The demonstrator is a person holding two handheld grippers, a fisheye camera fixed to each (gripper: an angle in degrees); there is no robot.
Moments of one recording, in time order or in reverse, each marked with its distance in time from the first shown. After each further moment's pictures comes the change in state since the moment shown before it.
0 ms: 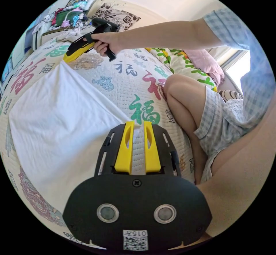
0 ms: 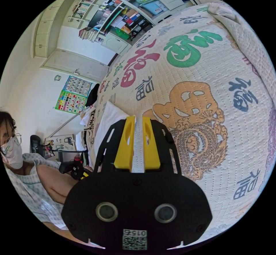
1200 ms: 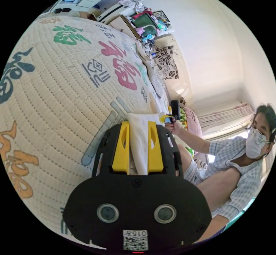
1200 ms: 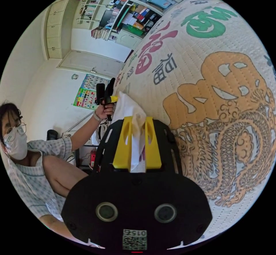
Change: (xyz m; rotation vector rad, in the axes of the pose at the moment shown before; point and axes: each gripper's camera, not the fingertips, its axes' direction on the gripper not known) left arm -0.499 0.050 -0.151 0.329 0.288 -0.559; right arm -0.002 0.100 -0.083 -0.074 -0.220 -0.015
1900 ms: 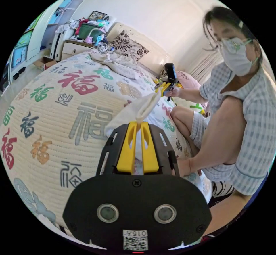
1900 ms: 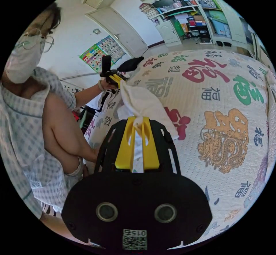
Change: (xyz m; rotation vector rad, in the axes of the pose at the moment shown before) left arm 0.090 0.114 -0.027 -0.115 -0.164 0.536; right arm -0.147 0.170 0.070 -0.150 0.230 -0.482
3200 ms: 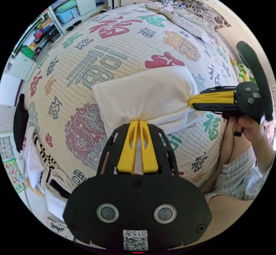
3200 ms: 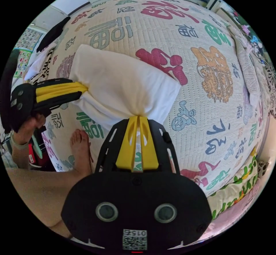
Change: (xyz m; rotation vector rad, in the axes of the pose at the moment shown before) left arm 0.107 -0.017 0.291 -0.436 -0.636 -0.525; right arm -0.046 0.005 0.366 -0.417 0.571 0.544
